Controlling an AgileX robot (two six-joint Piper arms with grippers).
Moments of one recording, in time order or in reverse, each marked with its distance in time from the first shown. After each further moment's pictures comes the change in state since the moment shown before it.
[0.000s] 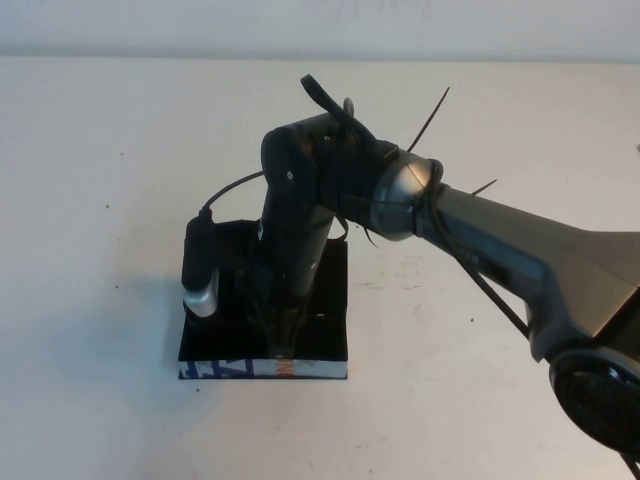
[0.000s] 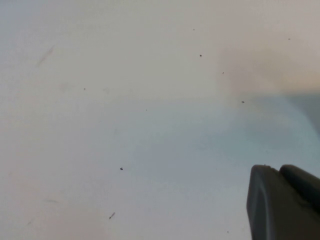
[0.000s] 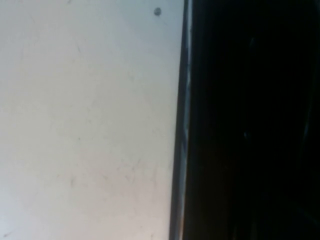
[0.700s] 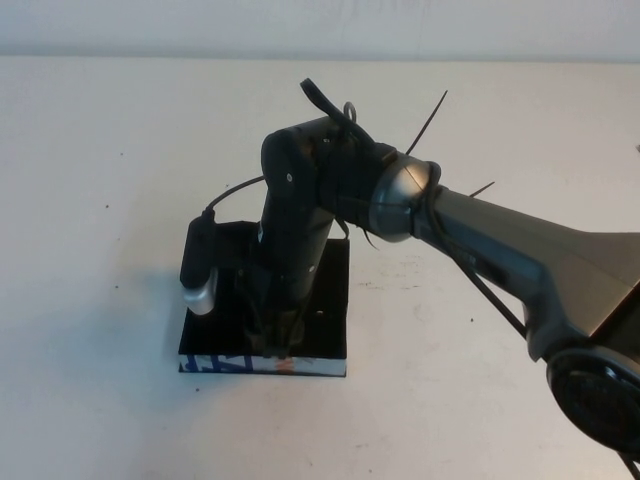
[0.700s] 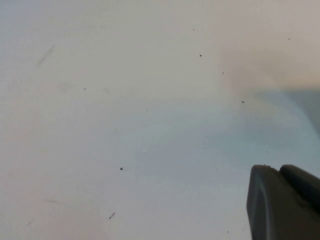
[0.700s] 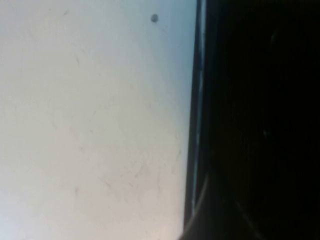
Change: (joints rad) right arm -0.002 0.013 -0.001 0.017 0.000 0.046; left arm 0.000 0.000 0.000 0.000 0.000 0.000
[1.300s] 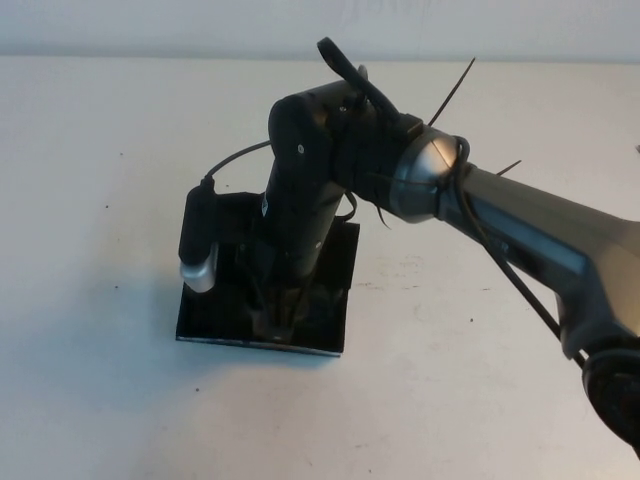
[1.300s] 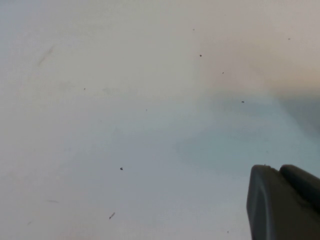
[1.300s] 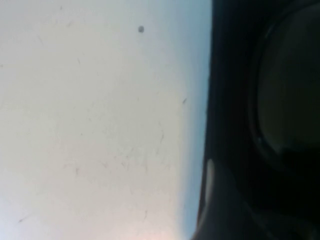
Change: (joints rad) right arm 0.000 -0.086 0.007 -0.030 0.004 0.005; left arm 0.000 0.000 0.000 0.000 0.000 0.000
